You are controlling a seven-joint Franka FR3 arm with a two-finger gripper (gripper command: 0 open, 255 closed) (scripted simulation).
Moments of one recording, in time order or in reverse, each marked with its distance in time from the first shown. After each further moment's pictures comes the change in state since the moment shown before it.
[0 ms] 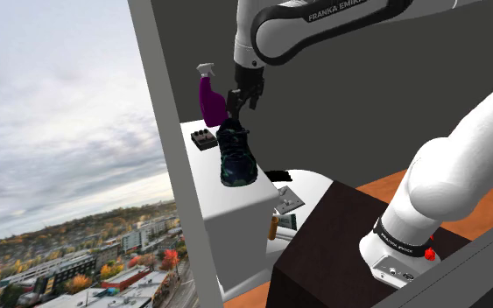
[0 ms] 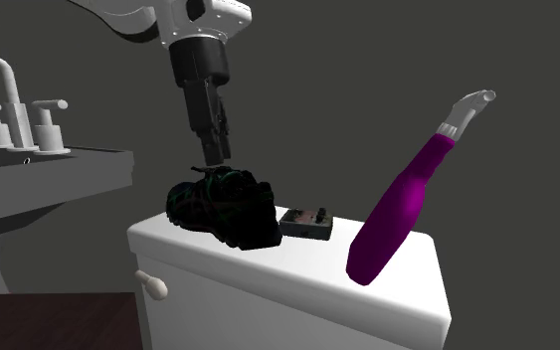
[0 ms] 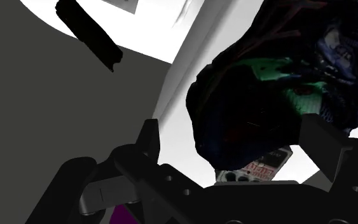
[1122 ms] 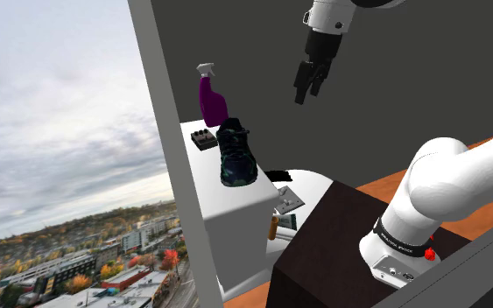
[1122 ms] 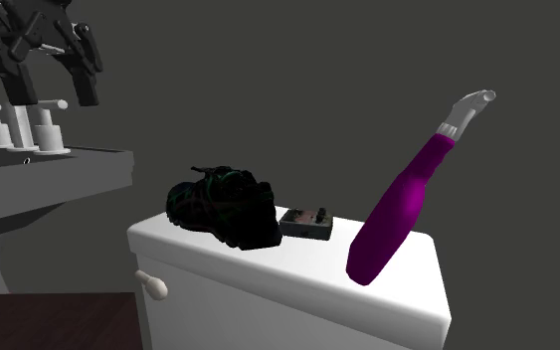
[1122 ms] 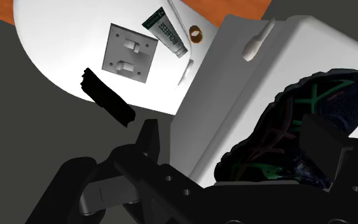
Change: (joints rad) arm 0.002 -0.502 -0.161 -0.182 0.114 -0.387 -0.143
